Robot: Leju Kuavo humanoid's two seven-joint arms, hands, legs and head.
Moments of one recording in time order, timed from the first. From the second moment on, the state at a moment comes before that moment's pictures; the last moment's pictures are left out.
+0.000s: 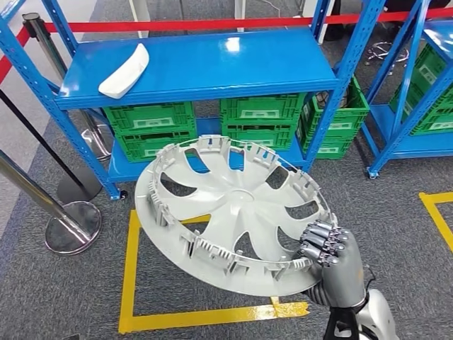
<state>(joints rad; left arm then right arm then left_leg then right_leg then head) -0.07 -0.12 1.35 -0.27 -0.90 0.06 -0.49 0.09 -0.27 0.47 -1.97 0.69 -0.69 -0.44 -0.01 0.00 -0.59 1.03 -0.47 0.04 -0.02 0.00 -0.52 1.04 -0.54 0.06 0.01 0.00</state>
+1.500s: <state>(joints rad) -0.07 -0.12 1.35 -0.26 -0.90 0.06 -0.49 0.11 -0.27 0.46 -1.98 0.69 -0.69 -0.44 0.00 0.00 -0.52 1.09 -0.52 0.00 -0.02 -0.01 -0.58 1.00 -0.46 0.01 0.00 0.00</state>
